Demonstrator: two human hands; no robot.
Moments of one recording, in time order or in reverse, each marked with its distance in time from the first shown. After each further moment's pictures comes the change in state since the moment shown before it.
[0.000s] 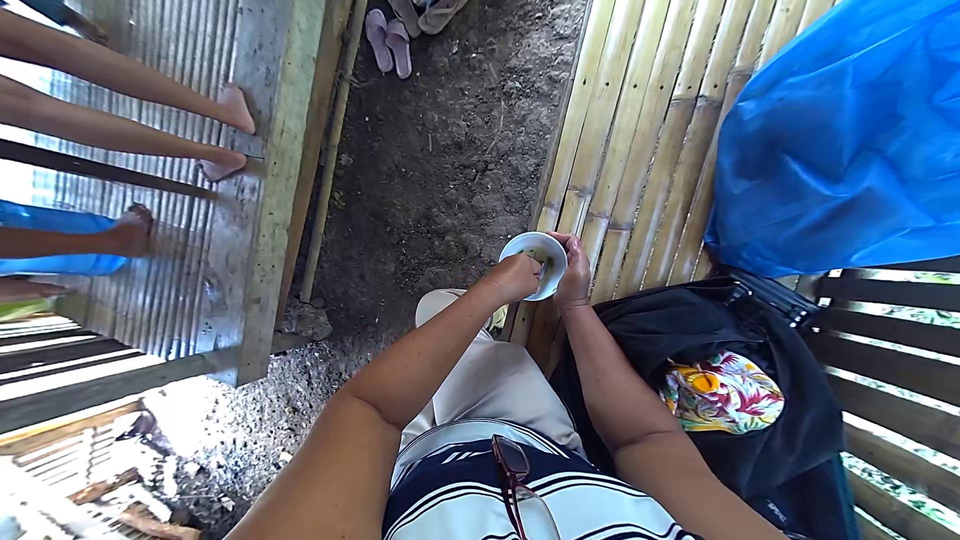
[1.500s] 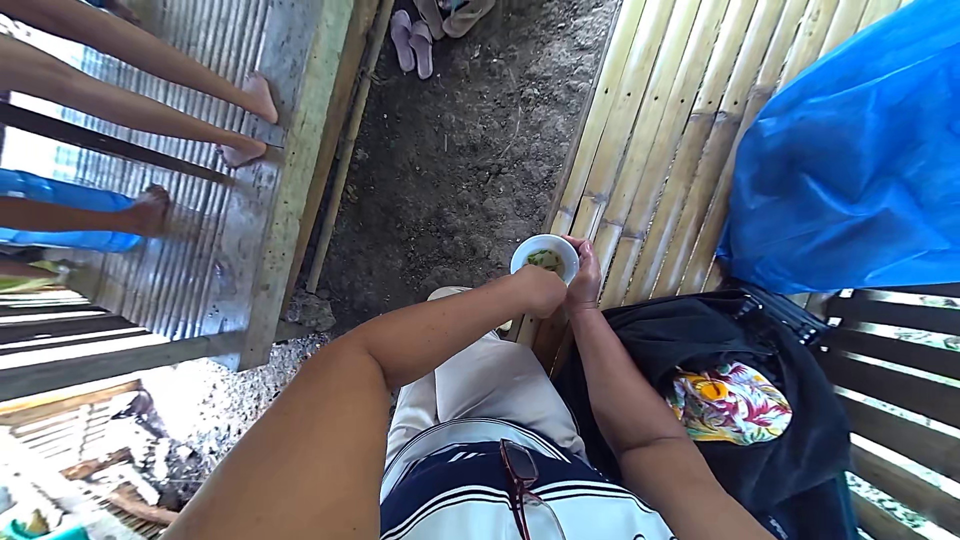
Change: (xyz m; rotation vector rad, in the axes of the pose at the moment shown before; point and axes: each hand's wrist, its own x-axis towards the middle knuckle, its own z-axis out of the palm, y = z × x) left_hand -0.021 0.045 -0.001 0.708 -0.287 0.131; right_hand -0.001 -0.001 0.004 0.021 0.026 0.041
